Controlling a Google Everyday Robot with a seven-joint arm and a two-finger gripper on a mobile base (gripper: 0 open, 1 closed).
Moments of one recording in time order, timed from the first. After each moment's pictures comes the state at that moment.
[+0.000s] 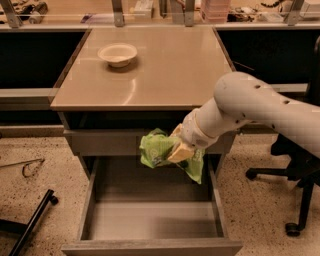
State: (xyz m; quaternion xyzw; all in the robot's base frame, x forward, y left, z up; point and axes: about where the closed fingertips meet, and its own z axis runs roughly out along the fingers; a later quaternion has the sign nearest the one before) arm 0.530 -0.044 0.739 -0.66 0.69 0.14 0.26
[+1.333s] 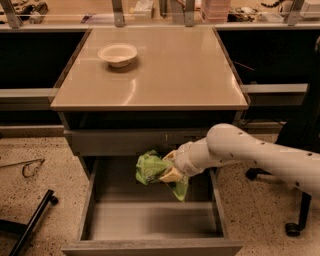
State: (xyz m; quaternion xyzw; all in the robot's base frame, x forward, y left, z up) arm 0.540 -0.023 0.617 -0.63 0.69 0.18 0.32
